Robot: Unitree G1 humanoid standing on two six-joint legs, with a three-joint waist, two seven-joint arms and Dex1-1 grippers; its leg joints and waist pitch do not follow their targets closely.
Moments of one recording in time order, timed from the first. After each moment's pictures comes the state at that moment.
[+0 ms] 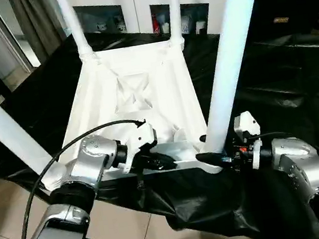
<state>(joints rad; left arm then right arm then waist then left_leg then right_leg) -0.70 0.25 -0.23 0.84 0.04 -0.05 -1.30 -0.34 -0.31 0.03 0.49 0.24 0.05 1.07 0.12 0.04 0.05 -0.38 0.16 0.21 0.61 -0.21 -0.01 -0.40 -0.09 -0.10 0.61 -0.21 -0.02</state>
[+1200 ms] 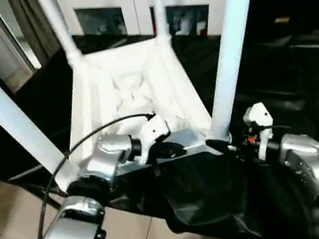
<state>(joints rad) -0.75 0.19 -0.23 0.92 0.07 -0.09 -1.22 -0.35 -0.37 0.00 0.51 0.23 0.03 1.04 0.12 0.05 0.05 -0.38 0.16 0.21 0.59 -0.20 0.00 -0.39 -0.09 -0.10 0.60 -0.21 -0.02</state>
